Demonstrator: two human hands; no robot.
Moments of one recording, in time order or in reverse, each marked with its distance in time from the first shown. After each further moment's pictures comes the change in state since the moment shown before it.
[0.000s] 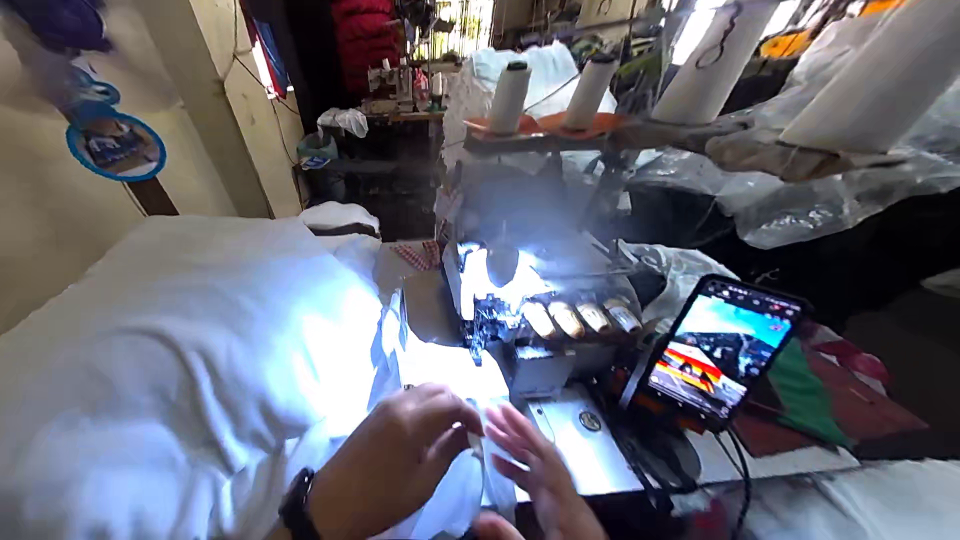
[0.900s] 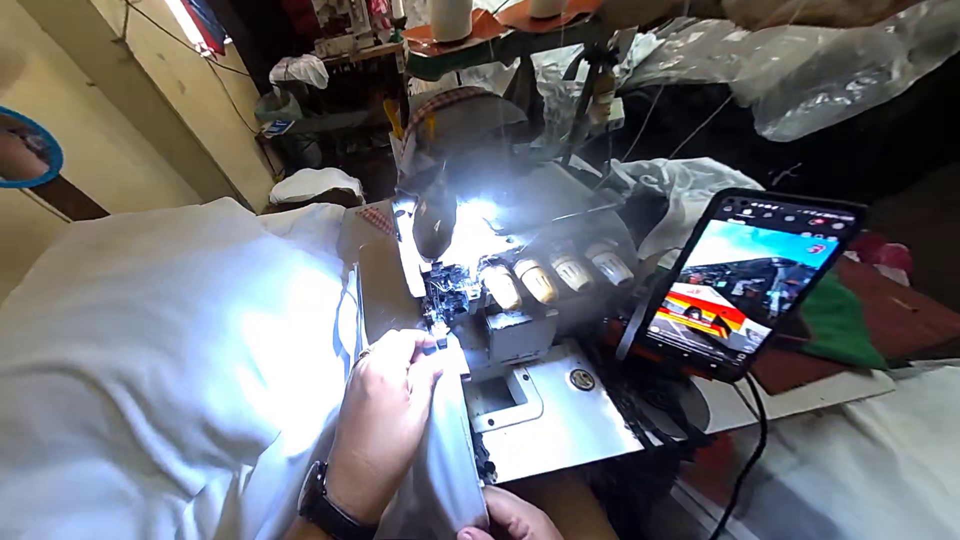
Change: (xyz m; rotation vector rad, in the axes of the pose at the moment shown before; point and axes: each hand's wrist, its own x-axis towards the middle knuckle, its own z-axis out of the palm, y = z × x) left_hand 0.027 -0.030 0.060 0.314 0.134 -0.577; right_hand -0.049 0.094 0.003 0.195 -0.119 0.479
